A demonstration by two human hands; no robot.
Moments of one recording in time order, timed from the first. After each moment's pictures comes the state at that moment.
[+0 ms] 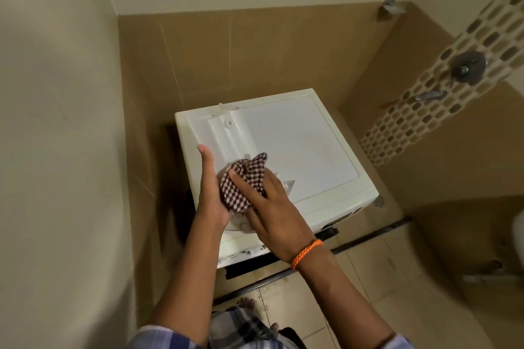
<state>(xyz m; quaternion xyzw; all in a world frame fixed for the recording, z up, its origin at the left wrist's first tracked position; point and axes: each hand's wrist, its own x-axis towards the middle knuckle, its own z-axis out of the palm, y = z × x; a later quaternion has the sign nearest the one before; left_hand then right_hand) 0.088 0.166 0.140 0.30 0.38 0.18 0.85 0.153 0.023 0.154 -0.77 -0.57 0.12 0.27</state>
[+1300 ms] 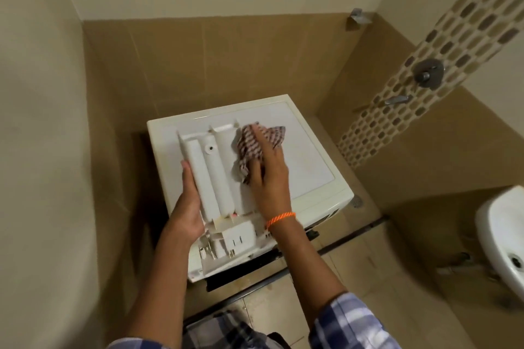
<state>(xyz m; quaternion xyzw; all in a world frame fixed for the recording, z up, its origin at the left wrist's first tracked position) 0.093 0.173 0.109 0.35 0.40 0.12 0.84 0.200 0.057 0.169 -0.78 -0.34 0.05 0.53</state>
